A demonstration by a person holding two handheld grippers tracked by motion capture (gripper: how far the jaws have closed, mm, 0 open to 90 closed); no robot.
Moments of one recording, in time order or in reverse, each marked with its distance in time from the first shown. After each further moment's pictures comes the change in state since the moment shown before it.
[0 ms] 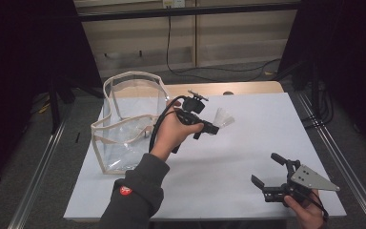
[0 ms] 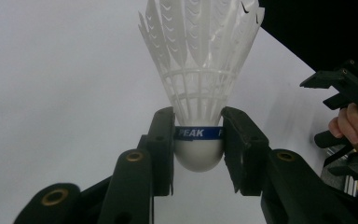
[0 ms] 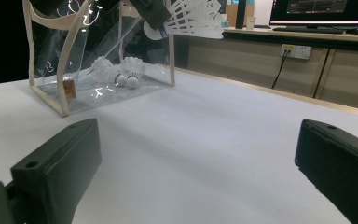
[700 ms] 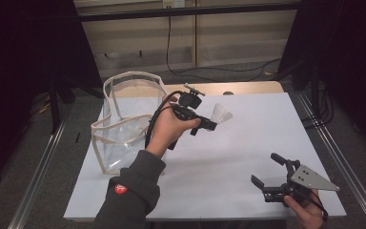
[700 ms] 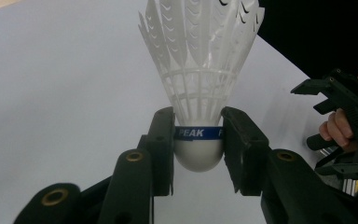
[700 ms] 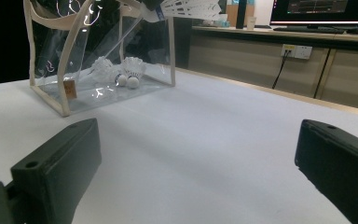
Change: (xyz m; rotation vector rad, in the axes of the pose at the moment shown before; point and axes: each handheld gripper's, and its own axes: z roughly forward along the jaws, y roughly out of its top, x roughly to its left) left arm -0.001 0.008 -0.017 -0.011 0.003 -0.002; right arm 0.000 0.000 0.000 0.001 0.003 0.000
